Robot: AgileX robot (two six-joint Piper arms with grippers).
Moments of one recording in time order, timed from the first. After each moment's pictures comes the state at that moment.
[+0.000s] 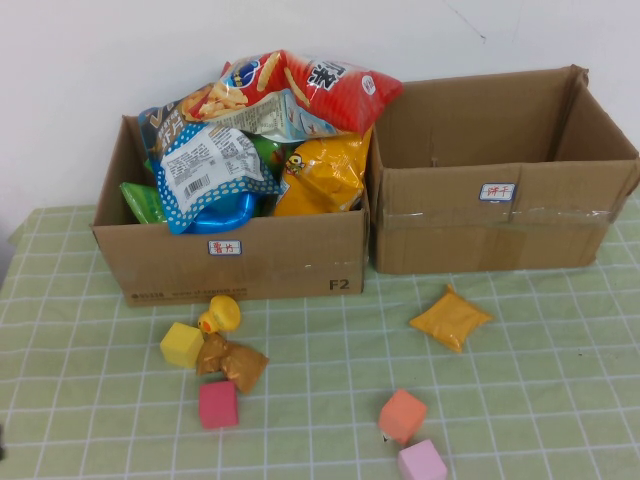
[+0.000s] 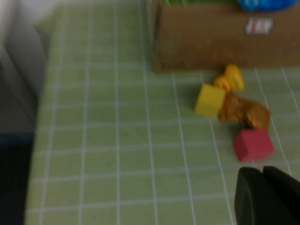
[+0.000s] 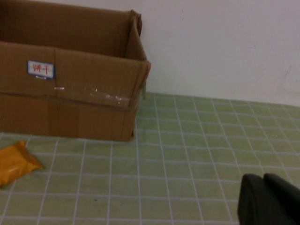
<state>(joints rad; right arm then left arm) -0.07 0.39 -0.44 -0.04 0.45 -0.14 0.01 0.59 -0.63 -0.13 0.75 0.00</state>
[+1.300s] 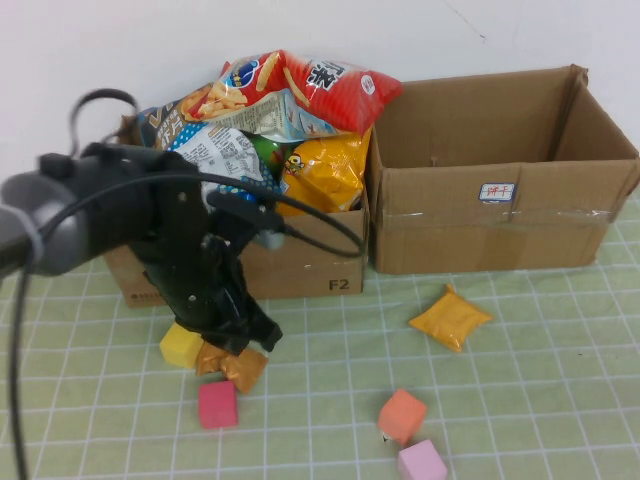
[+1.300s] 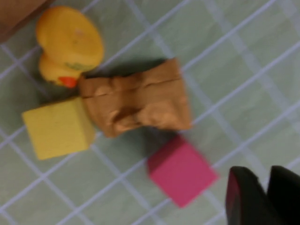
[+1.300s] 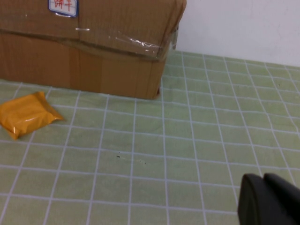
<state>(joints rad) -0.01 0.39 -0.23 -0.02 0.33 -0.16 -0.39 1.80 -1.31 -0.12 0.91 0.19</state>
